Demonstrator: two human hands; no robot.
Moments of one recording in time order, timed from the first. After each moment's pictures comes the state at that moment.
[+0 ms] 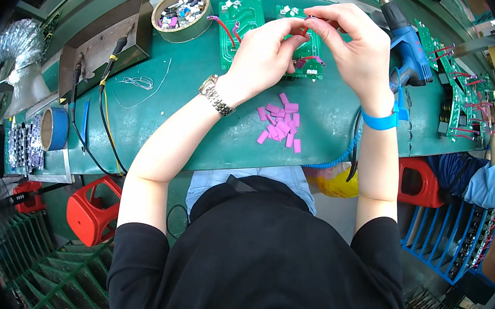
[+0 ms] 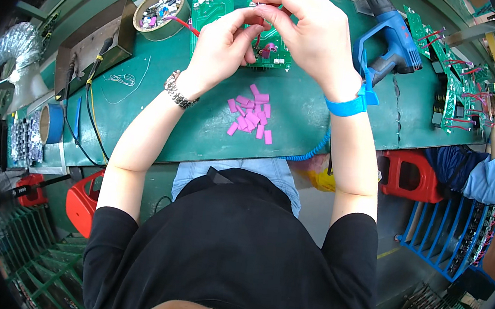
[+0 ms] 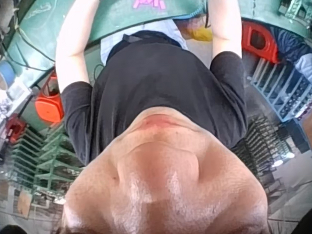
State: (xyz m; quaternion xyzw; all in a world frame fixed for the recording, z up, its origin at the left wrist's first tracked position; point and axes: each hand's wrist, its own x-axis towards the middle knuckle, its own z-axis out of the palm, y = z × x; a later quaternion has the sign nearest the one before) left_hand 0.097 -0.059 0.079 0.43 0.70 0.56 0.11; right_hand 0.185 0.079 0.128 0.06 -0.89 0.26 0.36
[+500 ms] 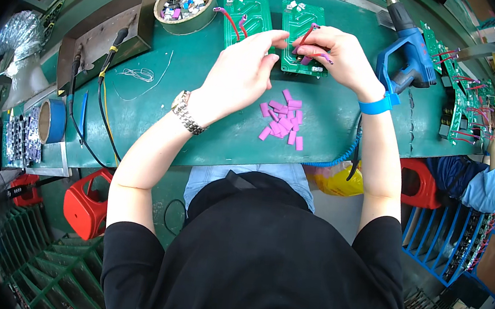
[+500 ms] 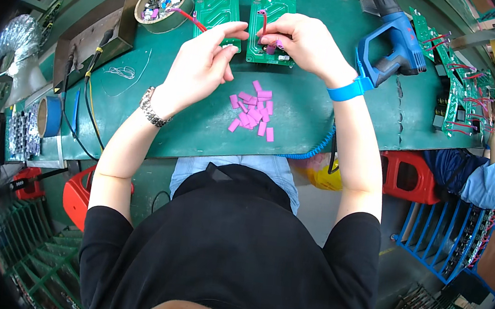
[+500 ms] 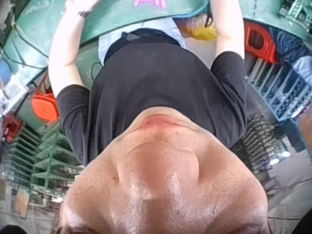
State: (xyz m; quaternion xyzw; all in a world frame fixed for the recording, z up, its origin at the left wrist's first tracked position) left_hand 0.103 -0.108 0.076 0.44 0.73 0.49 0.15; right_hand 0.173 0.111 0.071 0.10 -0.94 0.30 0.13
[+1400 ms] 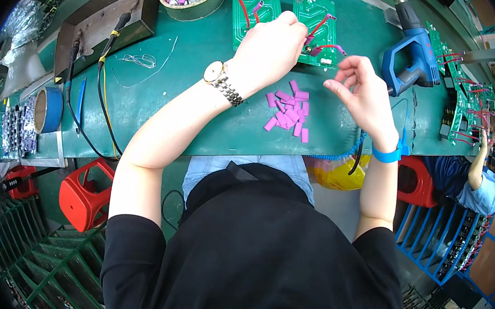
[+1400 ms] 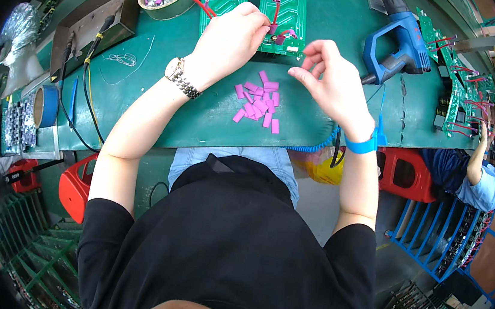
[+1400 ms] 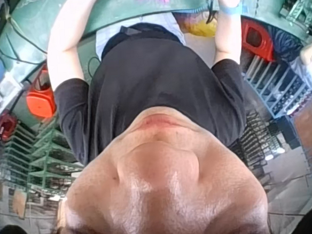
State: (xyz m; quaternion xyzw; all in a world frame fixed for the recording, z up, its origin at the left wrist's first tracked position) left_hand 0.089 -0.071 0.049 0.53 0.79 0.31 -0.09; right_hand 0.249 0.073 0.085 -0.11 -0.93 0.34 0.08
